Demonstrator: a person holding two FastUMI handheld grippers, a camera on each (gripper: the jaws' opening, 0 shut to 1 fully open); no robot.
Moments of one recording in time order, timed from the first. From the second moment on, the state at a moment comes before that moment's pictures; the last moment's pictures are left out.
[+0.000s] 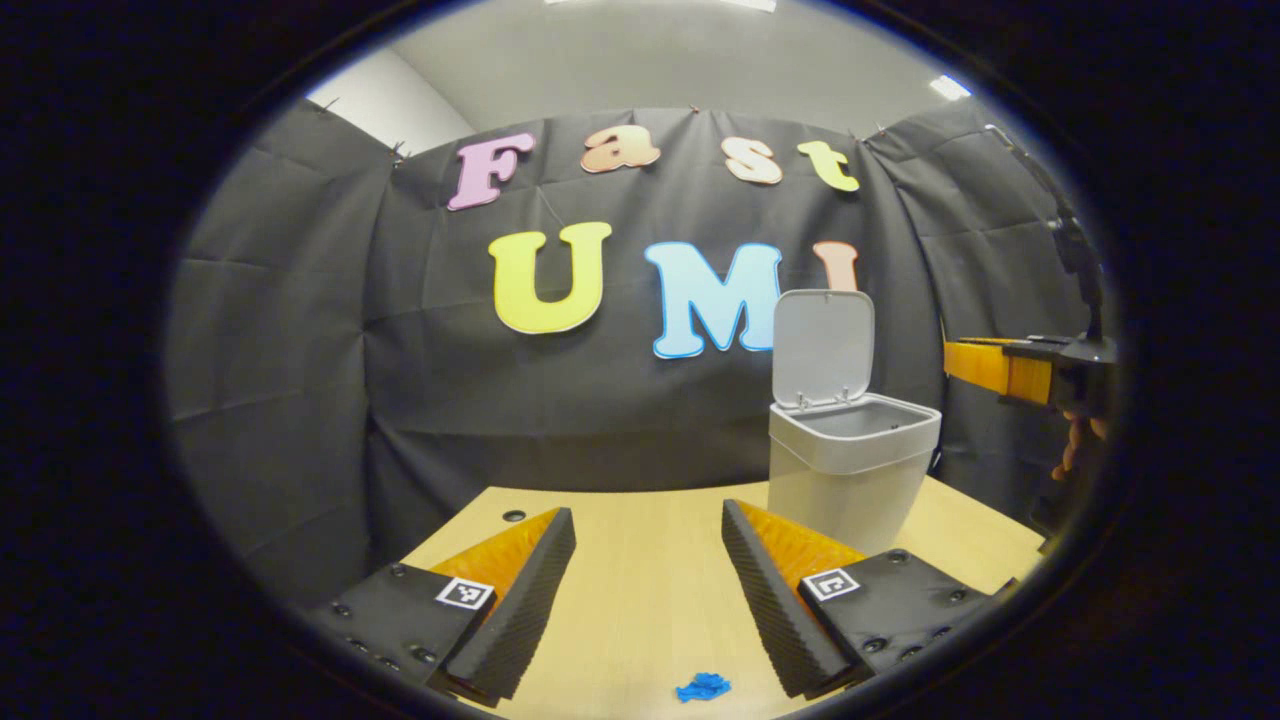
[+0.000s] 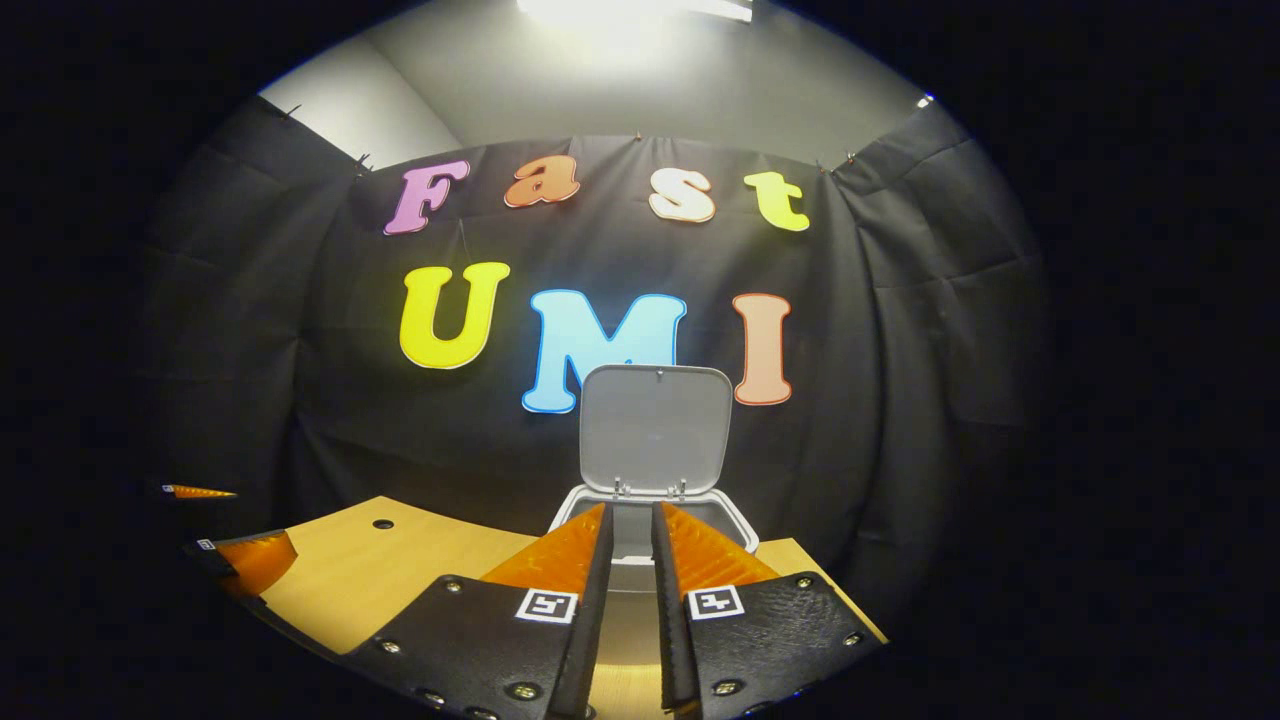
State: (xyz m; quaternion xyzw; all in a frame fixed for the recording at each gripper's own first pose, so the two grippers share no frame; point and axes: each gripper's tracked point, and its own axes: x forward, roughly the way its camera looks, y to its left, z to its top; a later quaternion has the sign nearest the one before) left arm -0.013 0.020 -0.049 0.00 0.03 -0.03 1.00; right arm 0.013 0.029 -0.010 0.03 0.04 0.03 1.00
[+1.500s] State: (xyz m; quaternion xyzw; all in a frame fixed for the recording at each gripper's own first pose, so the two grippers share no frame) left arm 0.000 -0.018 -0.330 -0.01 0.26 -0.12 0.96; right arm 0.008 0.048 -0.047 0.02 0.09 0.04 0.99
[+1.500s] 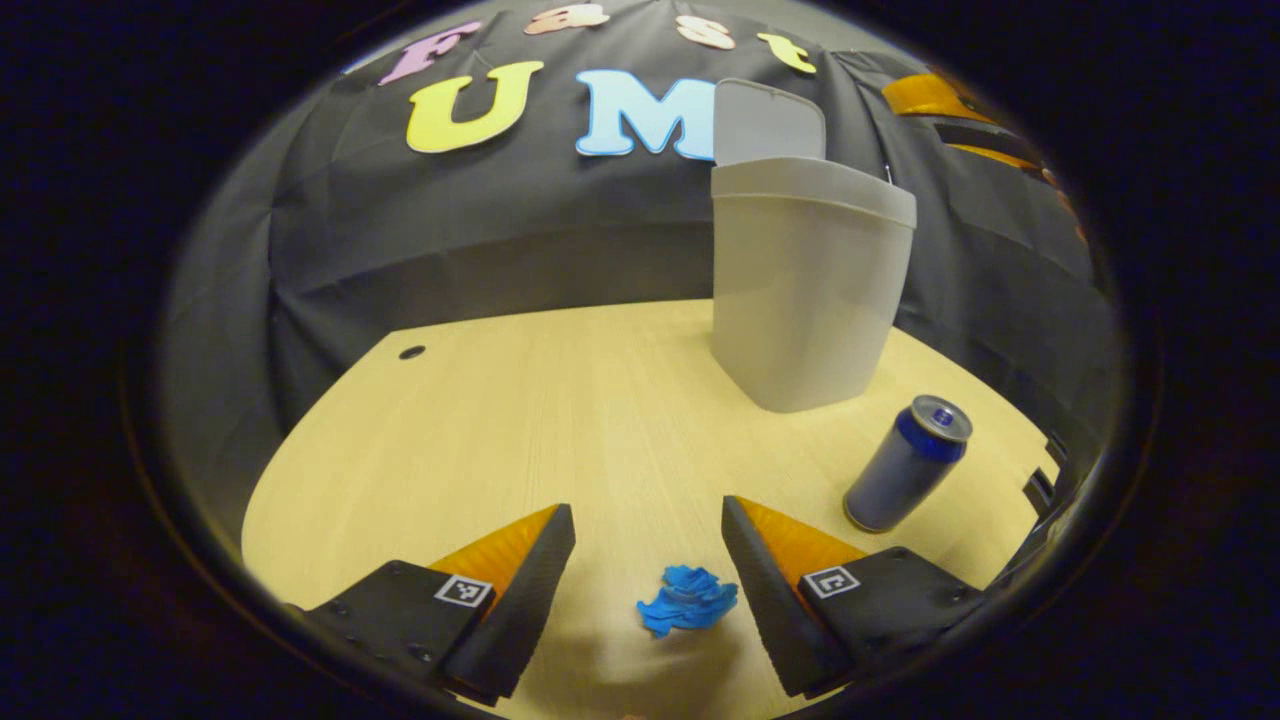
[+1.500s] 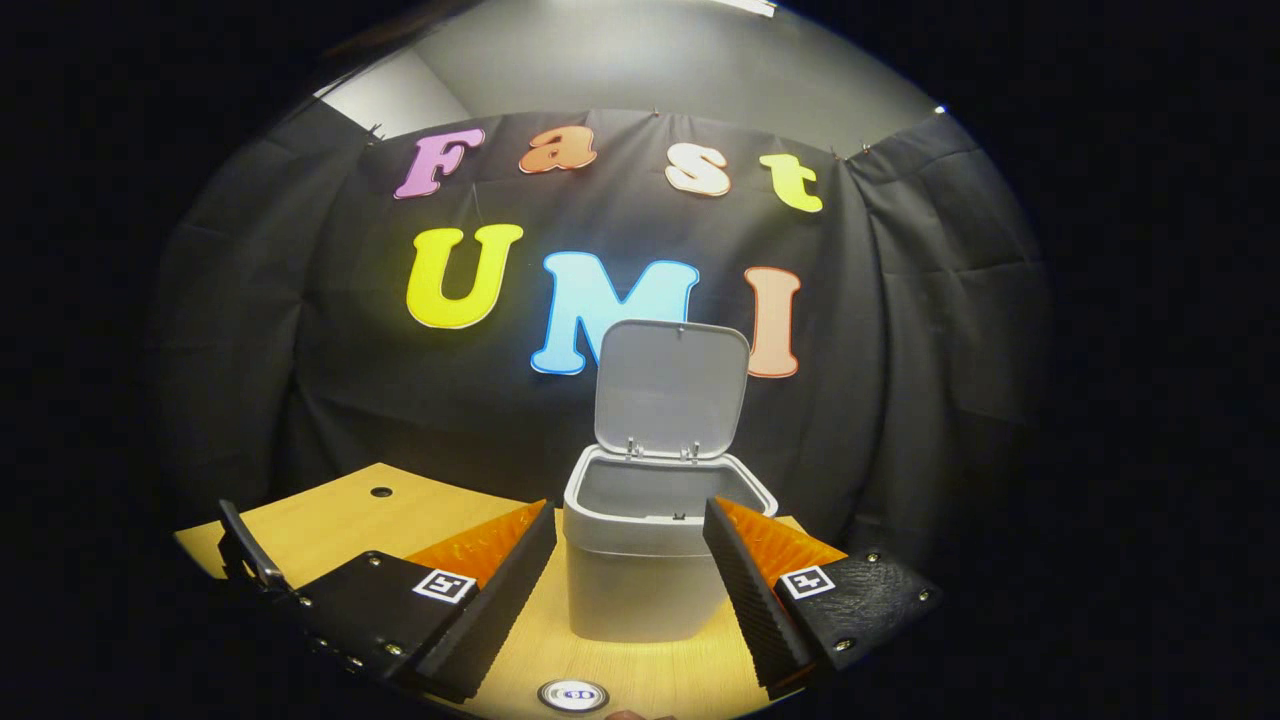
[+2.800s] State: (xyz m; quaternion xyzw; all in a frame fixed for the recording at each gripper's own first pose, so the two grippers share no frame) left arm -0.031 -0.036 -0.398 0.01 0.37 -0.10 0.92; right arm -0.025 0.043 -0.059 0.01 0.12 0.04 0.99
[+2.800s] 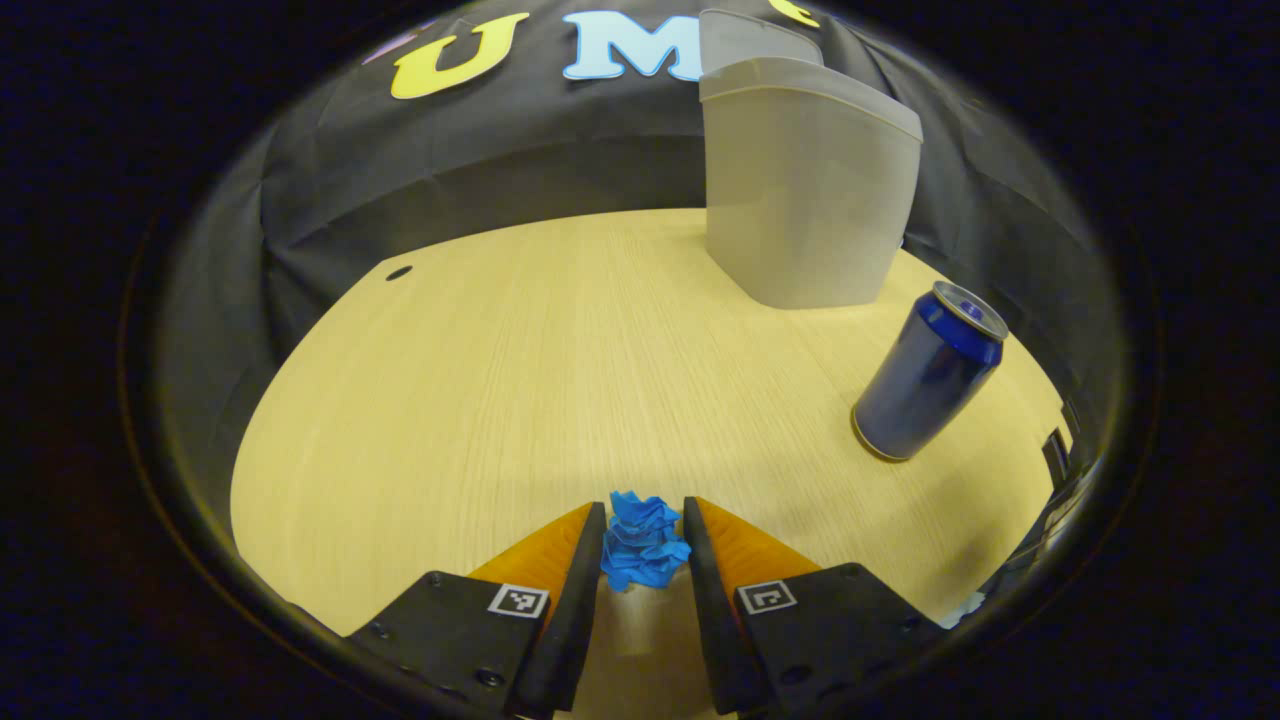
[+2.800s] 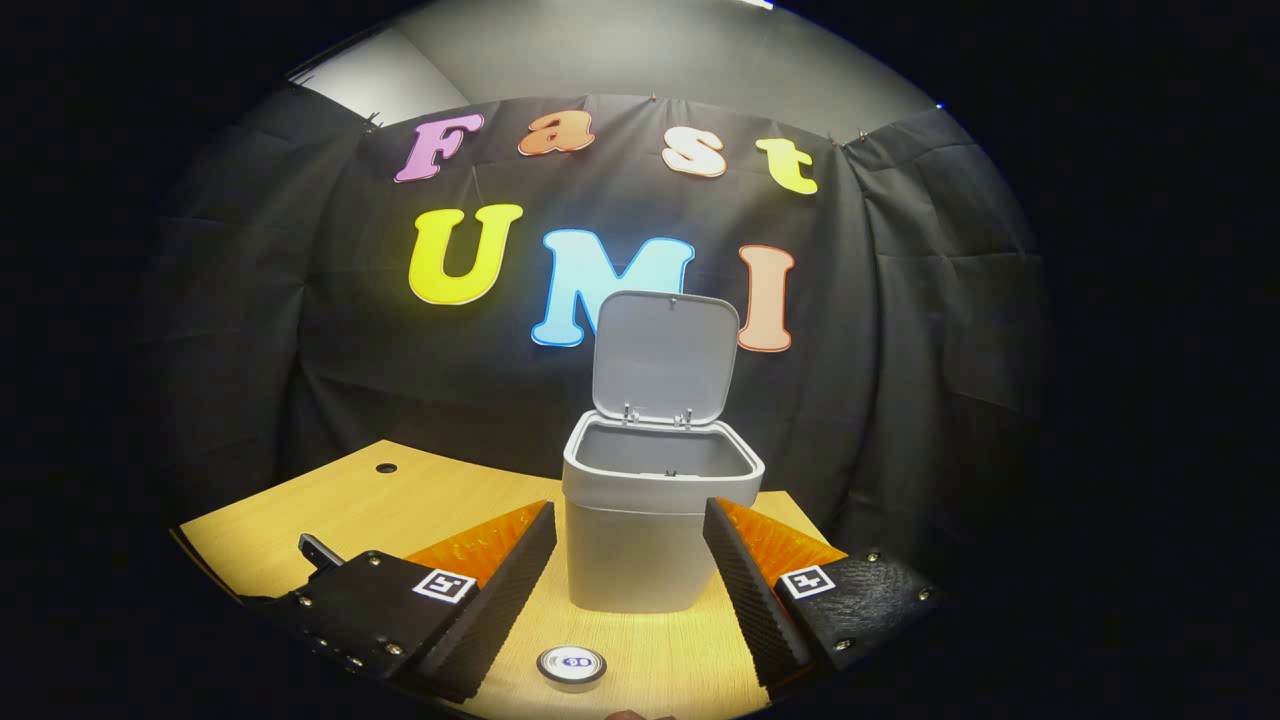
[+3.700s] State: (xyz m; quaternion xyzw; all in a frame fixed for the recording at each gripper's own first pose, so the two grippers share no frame) left arm 0.018 -0.030 -0.284 -0.01 0.26 -0.08 0.96; right arm -0.036 0.018 -0.040 0.03 0.09 0.02 1.00
